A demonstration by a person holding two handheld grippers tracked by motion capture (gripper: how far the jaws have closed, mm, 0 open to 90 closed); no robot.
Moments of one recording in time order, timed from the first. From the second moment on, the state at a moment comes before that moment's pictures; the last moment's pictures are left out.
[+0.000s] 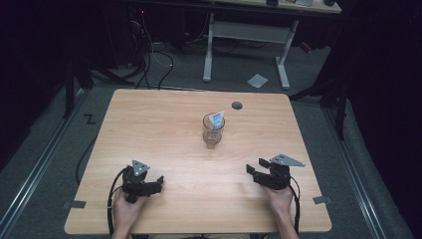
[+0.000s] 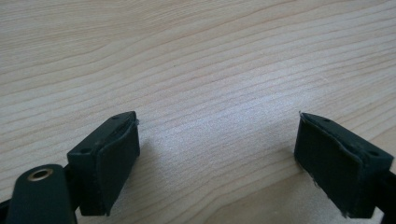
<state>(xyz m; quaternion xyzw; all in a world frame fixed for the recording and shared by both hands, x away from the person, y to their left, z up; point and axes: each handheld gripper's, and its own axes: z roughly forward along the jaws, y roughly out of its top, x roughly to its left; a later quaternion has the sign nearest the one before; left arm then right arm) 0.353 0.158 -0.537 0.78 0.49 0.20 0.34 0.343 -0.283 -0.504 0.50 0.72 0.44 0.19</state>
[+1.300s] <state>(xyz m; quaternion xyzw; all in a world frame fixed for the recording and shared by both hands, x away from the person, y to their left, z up) 0.353 0.158 -0.537 0.78 0.49 0.20 0.34 0.356 -0.241 -0.531 0.48 0.78 0.33 0.23</state>
